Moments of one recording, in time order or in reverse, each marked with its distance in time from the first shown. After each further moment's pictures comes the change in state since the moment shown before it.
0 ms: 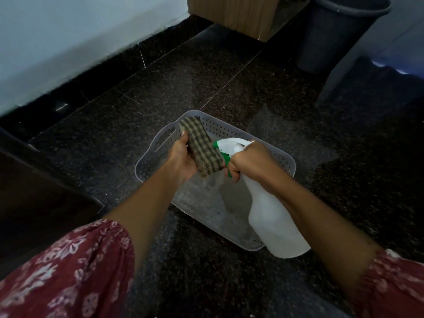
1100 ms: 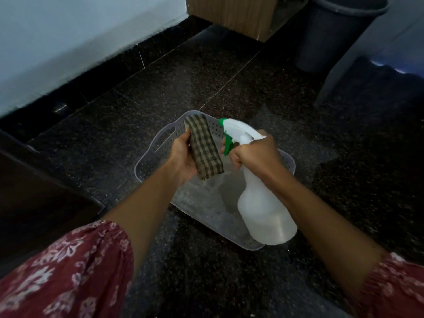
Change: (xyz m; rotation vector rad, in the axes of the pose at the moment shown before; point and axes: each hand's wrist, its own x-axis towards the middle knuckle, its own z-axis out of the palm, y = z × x) left_hand -0.010 0.001 0.004 0.063 -0.049 -0.021; right_hand 0.011 0.013 -0.004 0.280 0.119 -0.183
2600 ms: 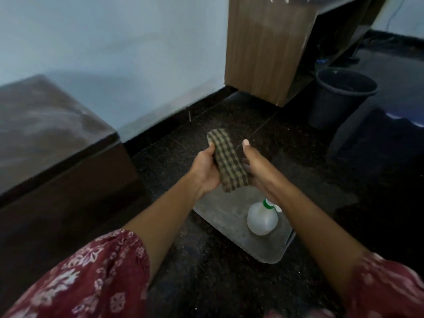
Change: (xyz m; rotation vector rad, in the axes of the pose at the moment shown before) left_hand -0.171 0.082 0.038 -0.021 -0.110 0.096; right_hand -0.091 -0.131 -0.010 0.334 -0.268 -0.007
